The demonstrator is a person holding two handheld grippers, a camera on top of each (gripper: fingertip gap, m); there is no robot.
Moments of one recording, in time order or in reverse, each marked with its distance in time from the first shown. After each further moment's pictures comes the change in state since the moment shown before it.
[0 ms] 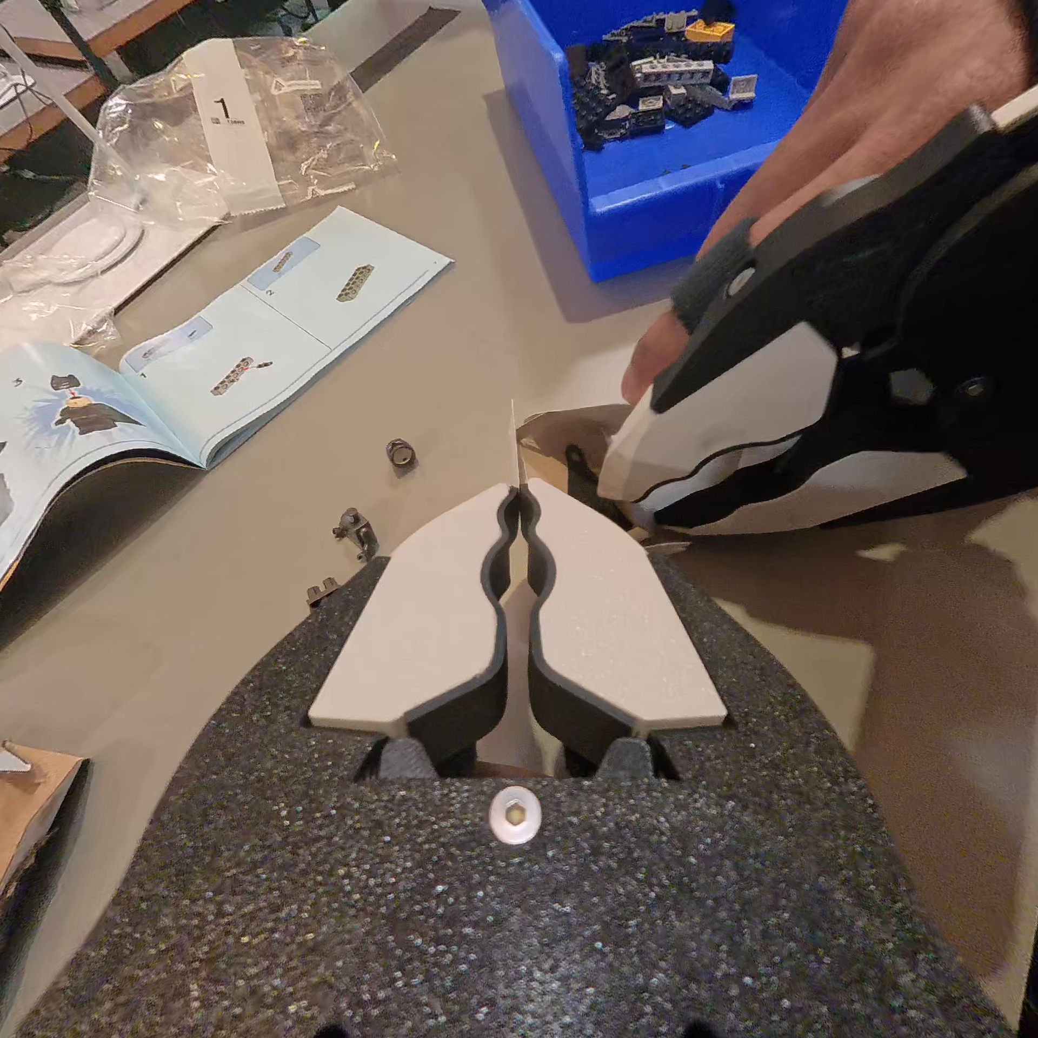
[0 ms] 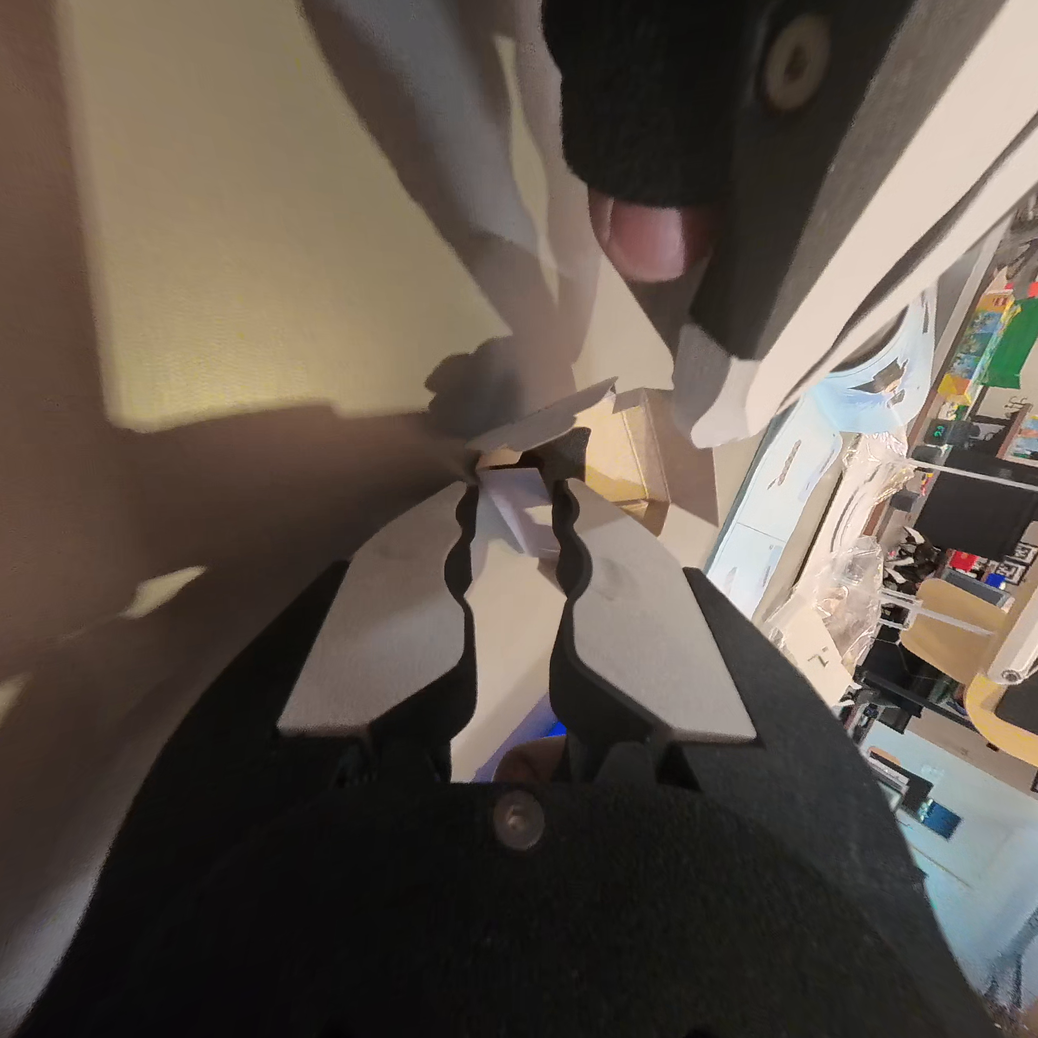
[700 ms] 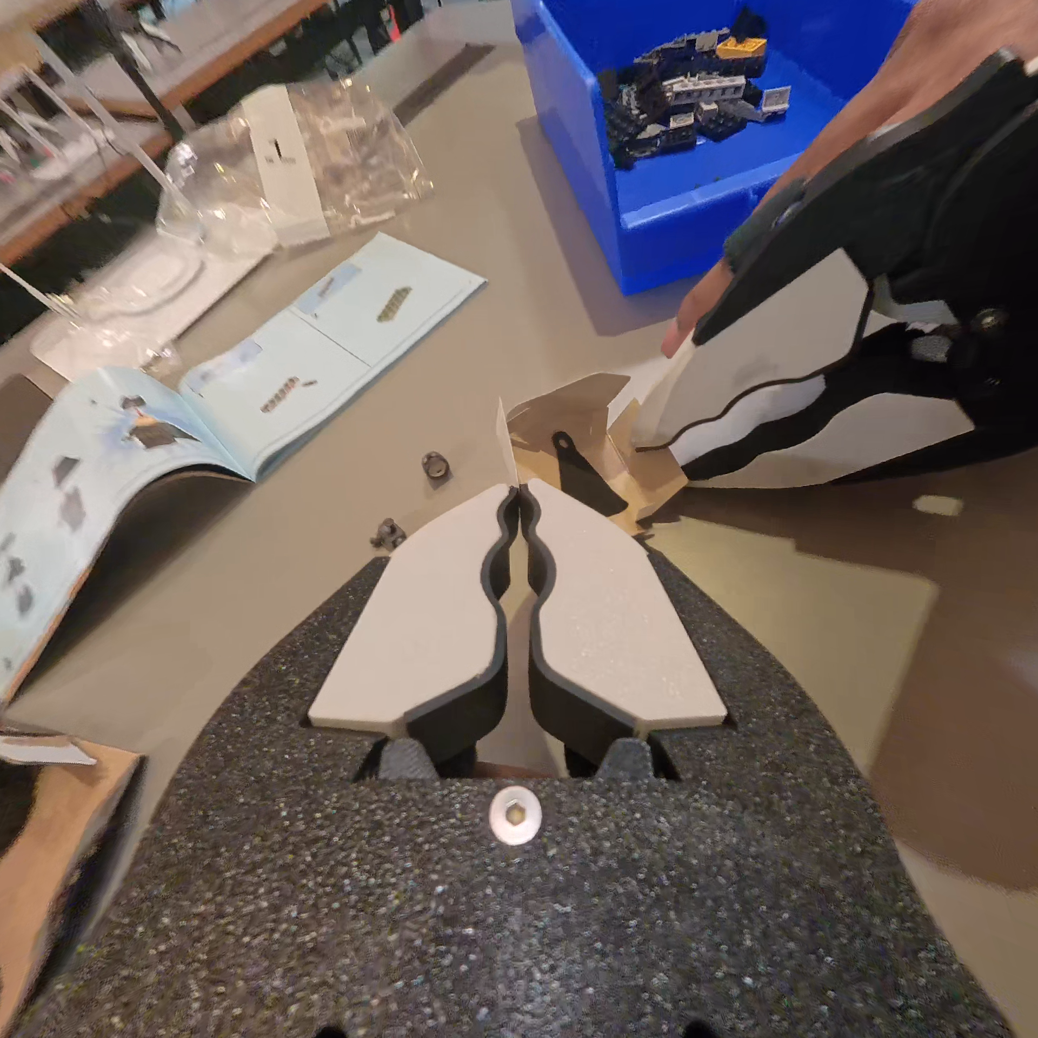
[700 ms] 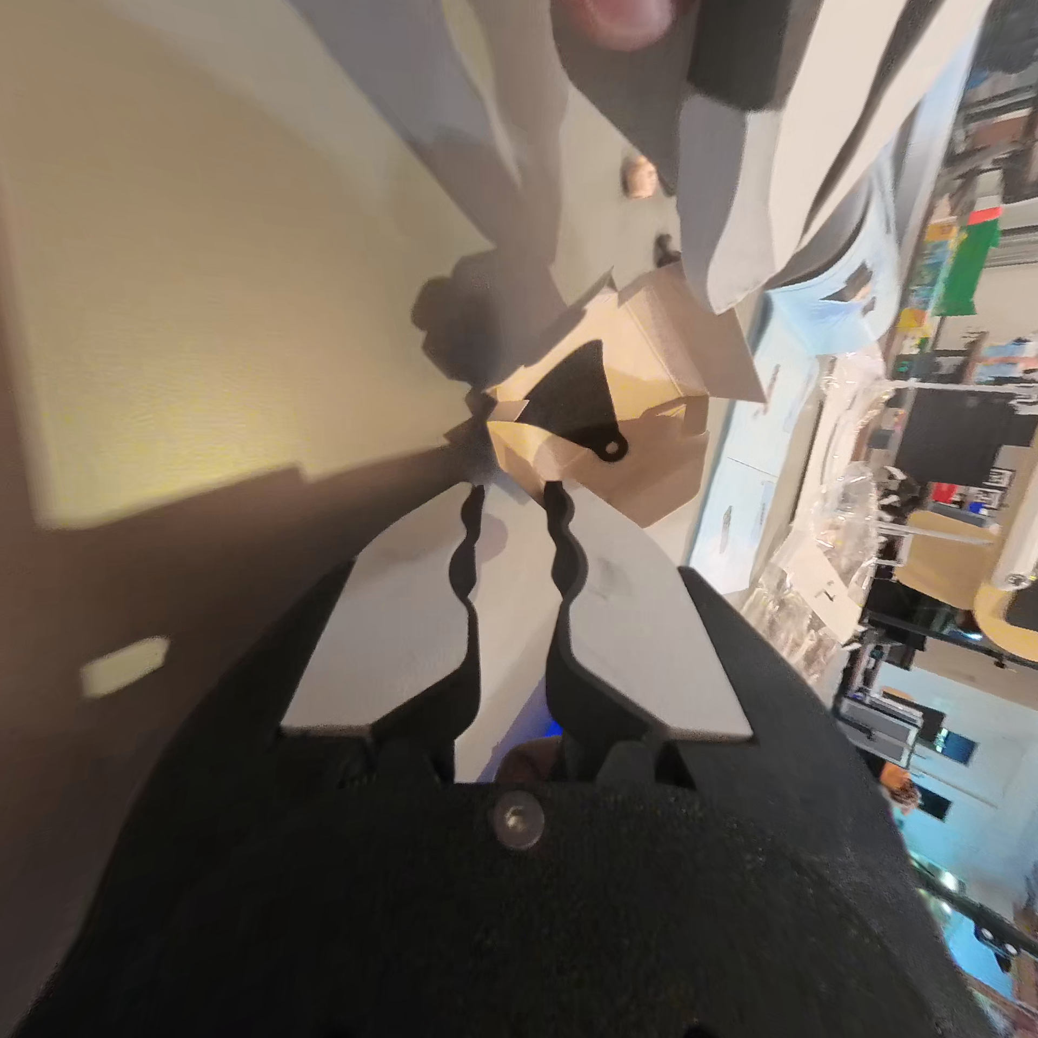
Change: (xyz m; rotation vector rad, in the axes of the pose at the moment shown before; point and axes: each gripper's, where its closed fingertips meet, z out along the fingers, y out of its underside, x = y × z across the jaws) left arm -0.011 -0.005 0.000 0.035 -0.062 0.040; right arm 0.008 0.026 0.002 0.001 0.110 0.110
